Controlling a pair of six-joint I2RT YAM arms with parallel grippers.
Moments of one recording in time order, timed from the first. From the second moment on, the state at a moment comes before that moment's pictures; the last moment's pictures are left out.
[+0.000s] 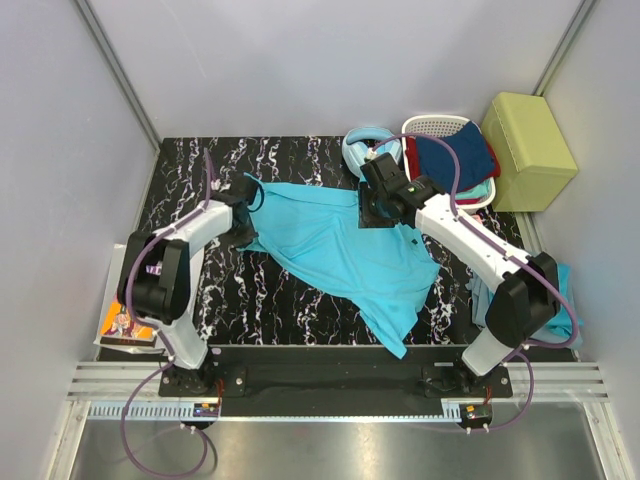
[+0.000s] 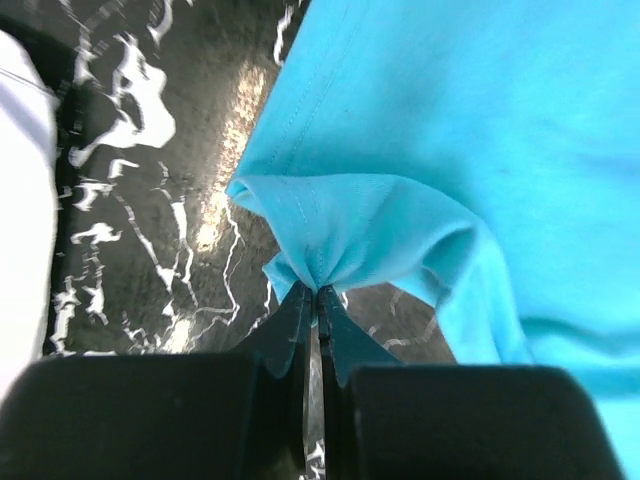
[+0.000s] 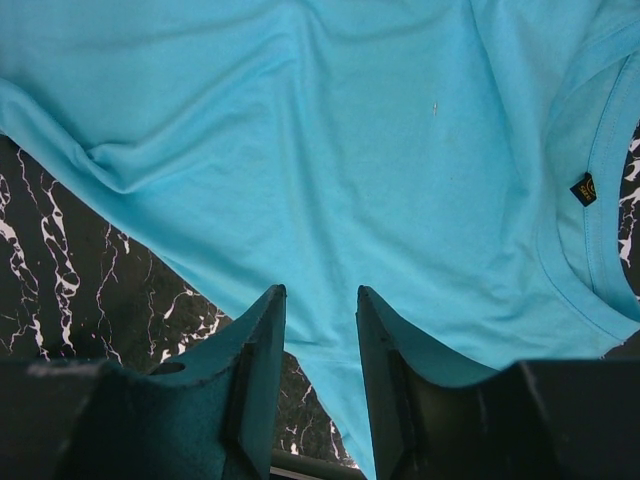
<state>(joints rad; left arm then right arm) -0.26 1.76 1.17 -0.66 -0.29 -0.60 0.61 1.63 1.47 -0.77 0.14 0.48</state>
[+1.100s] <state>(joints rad) -0.25 2.08 1.67 -0.73 -0.32 -0.56 0.61 1.66 1.47 -0.77 0.11 0.48</state>
